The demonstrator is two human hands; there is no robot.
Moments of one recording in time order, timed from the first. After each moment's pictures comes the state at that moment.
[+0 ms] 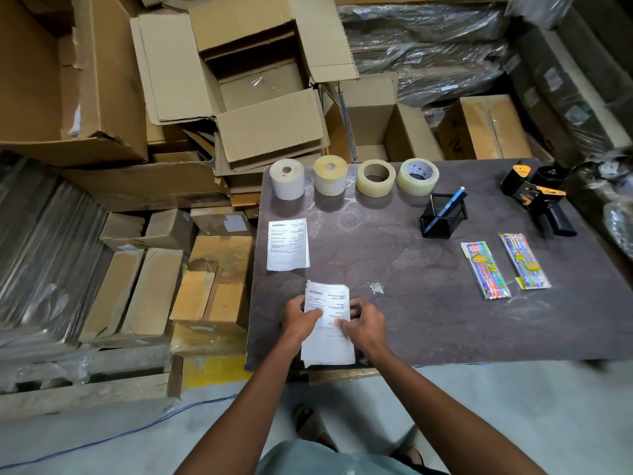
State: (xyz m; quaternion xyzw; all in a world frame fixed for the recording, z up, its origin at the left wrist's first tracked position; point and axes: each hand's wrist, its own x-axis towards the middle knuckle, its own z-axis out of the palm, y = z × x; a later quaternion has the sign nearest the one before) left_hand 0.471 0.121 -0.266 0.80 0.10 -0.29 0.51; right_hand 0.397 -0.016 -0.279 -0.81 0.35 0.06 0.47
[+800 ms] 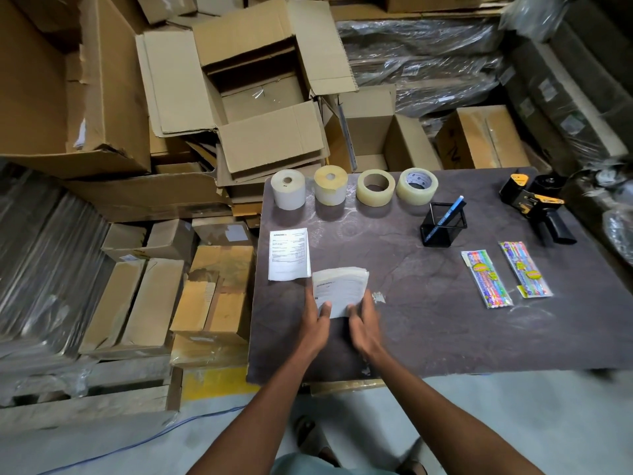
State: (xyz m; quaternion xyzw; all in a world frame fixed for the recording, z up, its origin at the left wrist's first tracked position) left_hand 0.458 0.093 -0.259 0.79 -0.01 -0.21 0.57; right_hand 0.404 -0.018 -0.283 -0.77 0.26 -0.07 0.58
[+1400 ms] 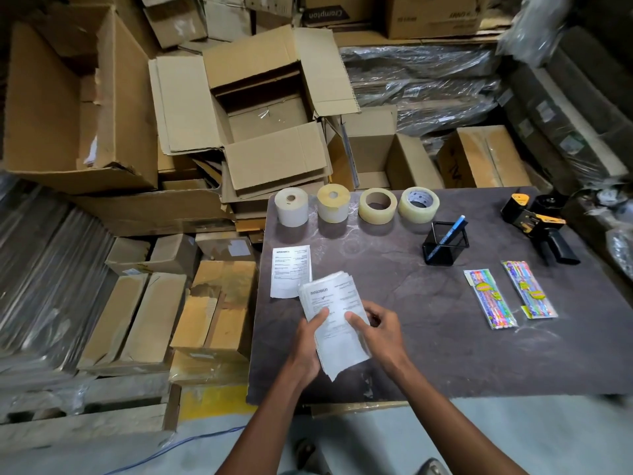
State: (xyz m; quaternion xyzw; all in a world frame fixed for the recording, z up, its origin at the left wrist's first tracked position) left_hand 0.459 0.103 -0.210 0.51 0.11 -0.34 0.78; right_hand 0.403 -0.038 -0.213 -0.69 0.26 -0.06 0.67
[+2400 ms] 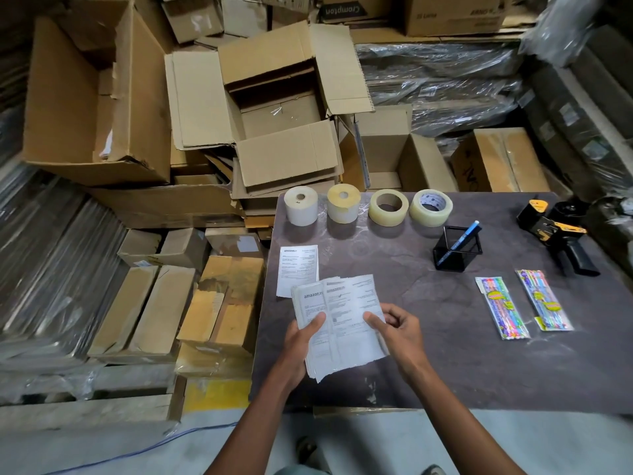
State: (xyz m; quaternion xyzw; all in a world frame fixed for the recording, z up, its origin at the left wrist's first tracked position) left_hand 0.469 0.128 -0.222 0.58 0.08 -0.33 0.74; right_hand 0.404 -0.059 -0.205 -0.63 0.28 -0.07 0.72
